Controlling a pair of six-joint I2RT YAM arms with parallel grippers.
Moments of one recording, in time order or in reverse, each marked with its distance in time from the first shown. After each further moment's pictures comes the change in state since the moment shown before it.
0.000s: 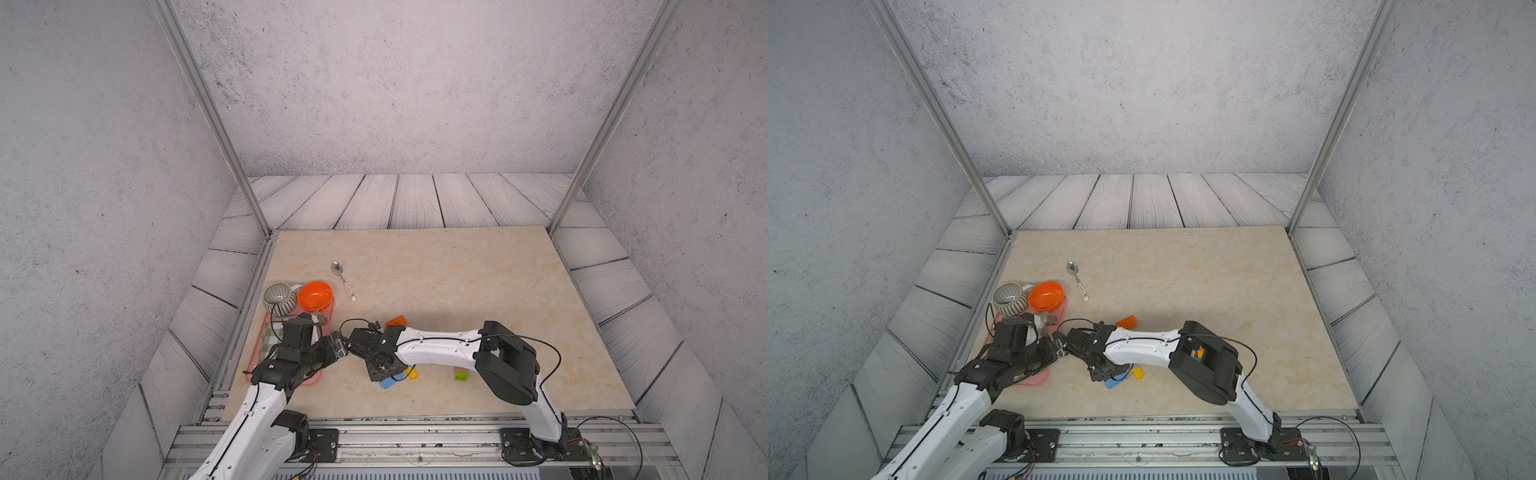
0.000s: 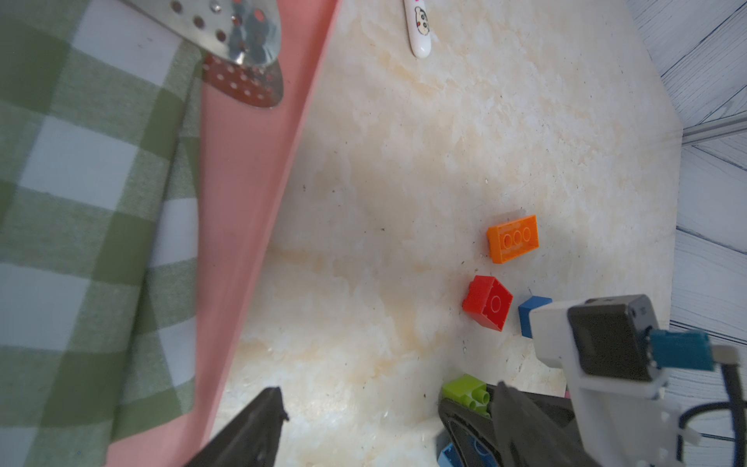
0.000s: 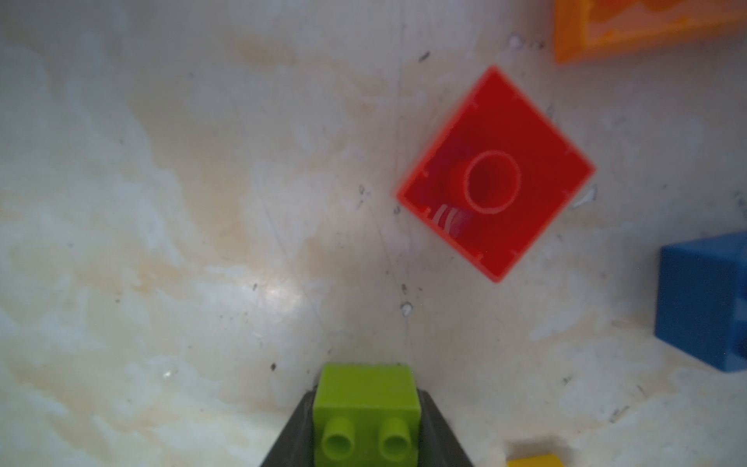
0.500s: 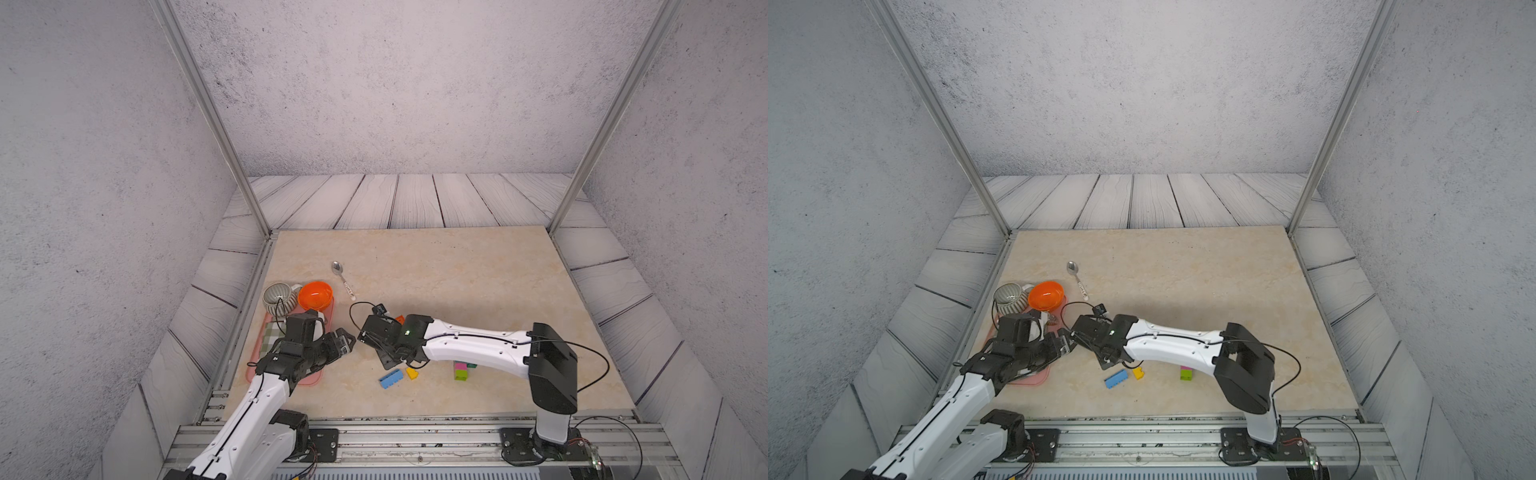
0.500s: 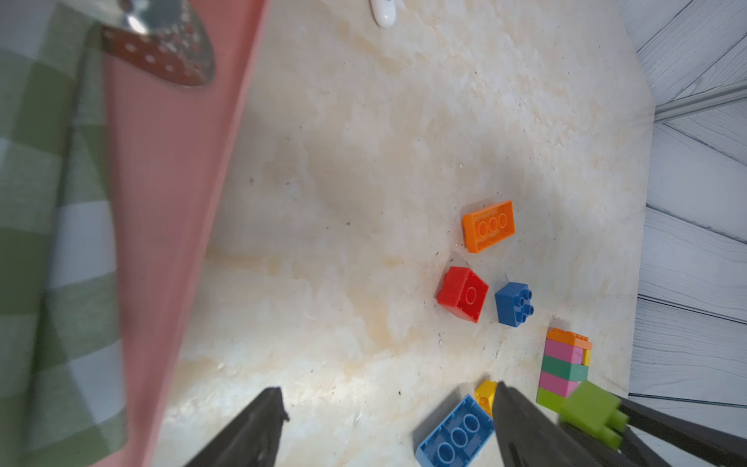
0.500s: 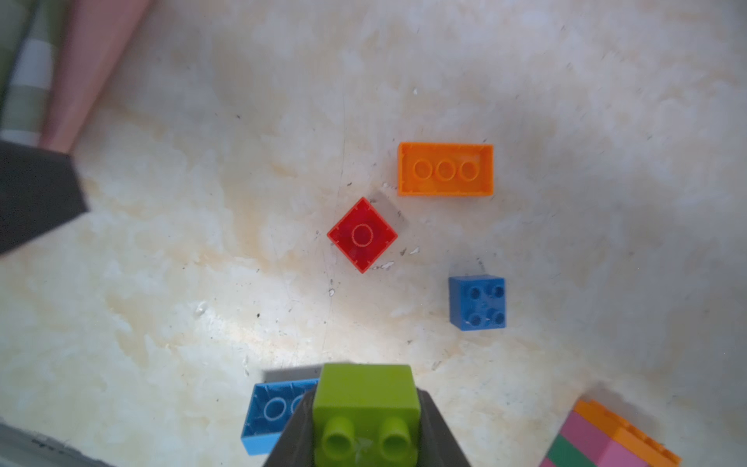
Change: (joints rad) left arm -0.006 0.117 0.026 0.084 0.108 0.007; right arm -0.026 -0.280 -0.066 -0.059 0.177 -0.254
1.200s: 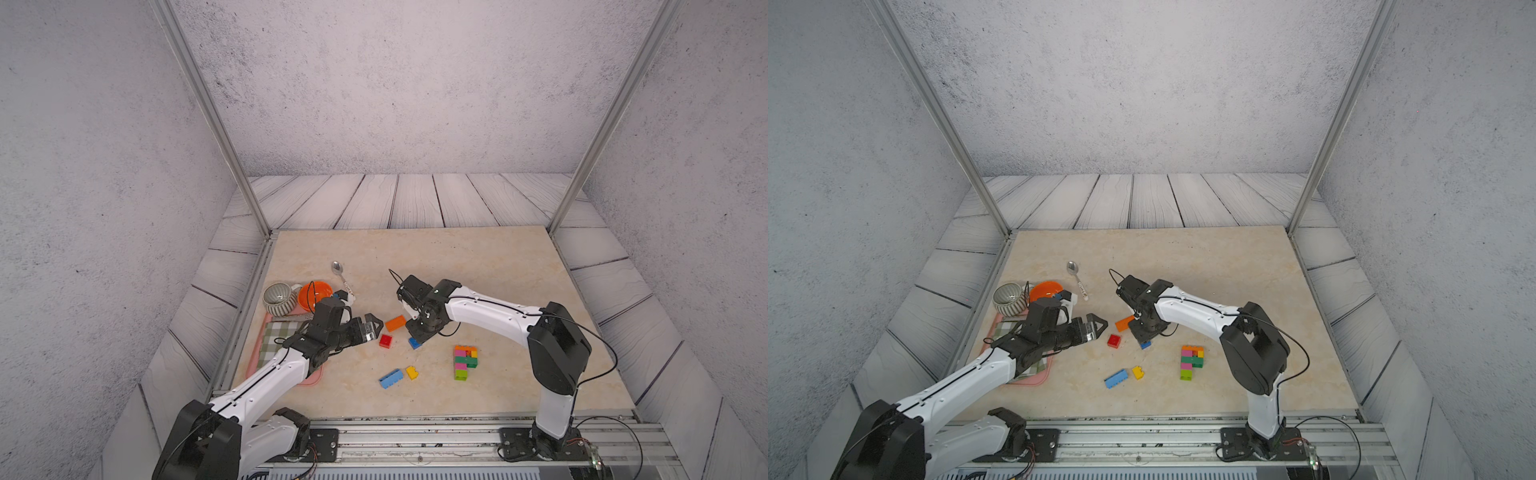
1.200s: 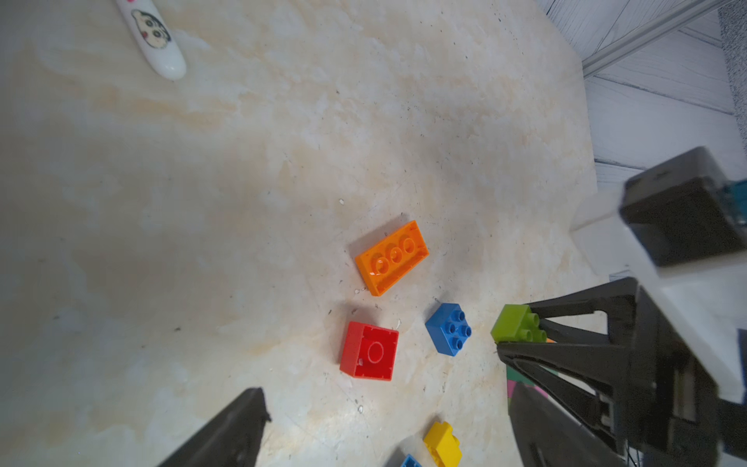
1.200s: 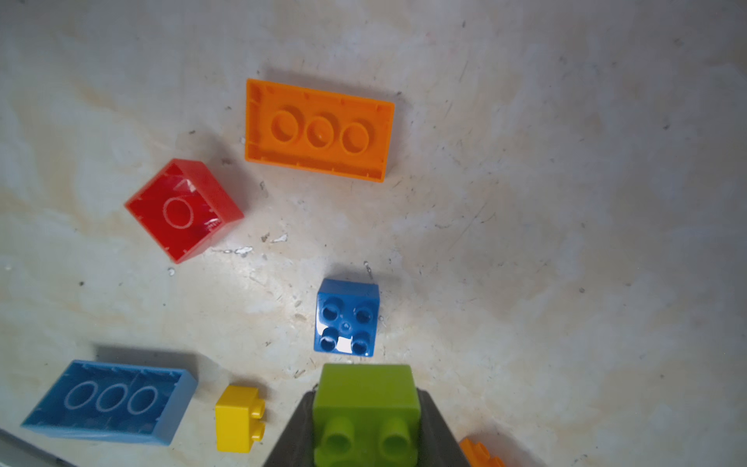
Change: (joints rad) left arm -0.224 0.229 0.071 0.312 -0.077 0.002; right arm -0.321 0.053 -0.070 -0.018 -0.313 -0.391
